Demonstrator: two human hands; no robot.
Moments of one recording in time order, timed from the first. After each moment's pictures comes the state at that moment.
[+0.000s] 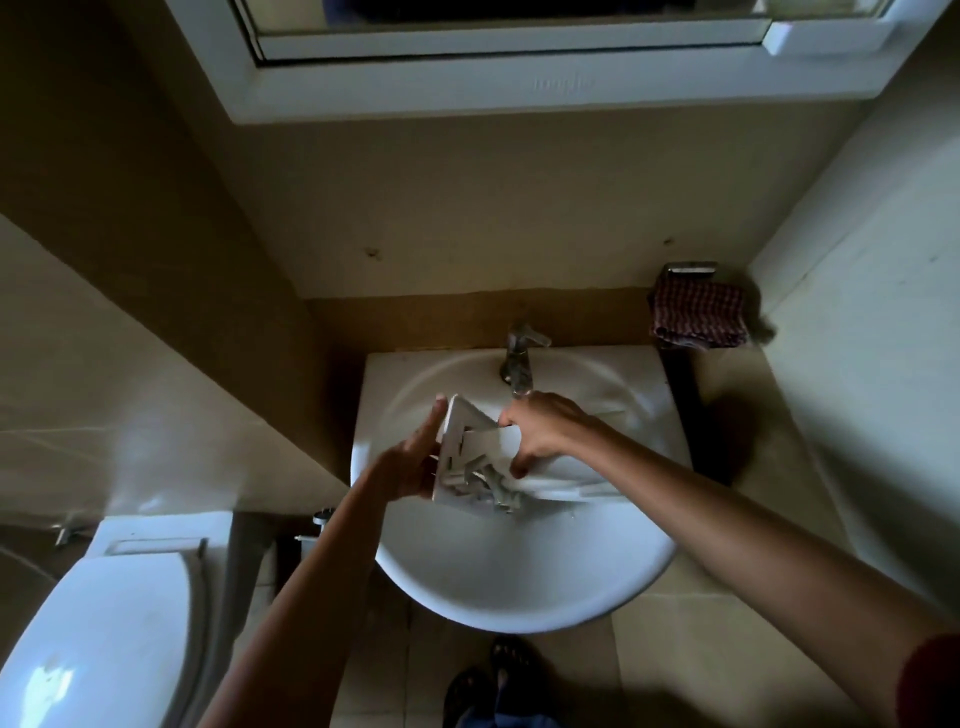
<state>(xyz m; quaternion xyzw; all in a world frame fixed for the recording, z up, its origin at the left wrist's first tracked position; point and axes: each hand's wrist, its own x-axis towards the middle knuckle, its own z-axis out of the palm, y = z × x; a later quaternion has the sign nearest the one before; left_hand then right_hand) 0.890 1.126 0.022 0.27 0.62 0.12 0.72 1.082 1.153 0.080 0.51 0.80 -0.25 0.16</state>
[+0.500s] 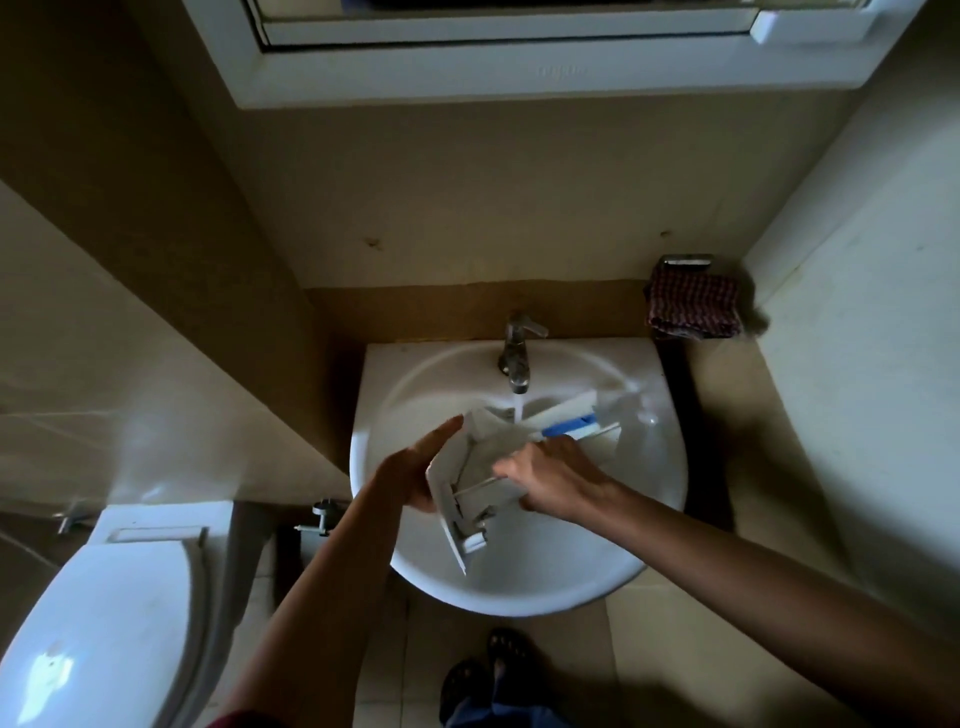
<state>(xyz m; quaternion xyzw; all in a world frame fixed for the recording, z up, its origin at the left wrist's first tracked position) 0.898 1.114 -0.003 0.07 0.54 0.10 0.83 1.099 1.083 0.066 0.41 0.90 -0.12 0.10</state>
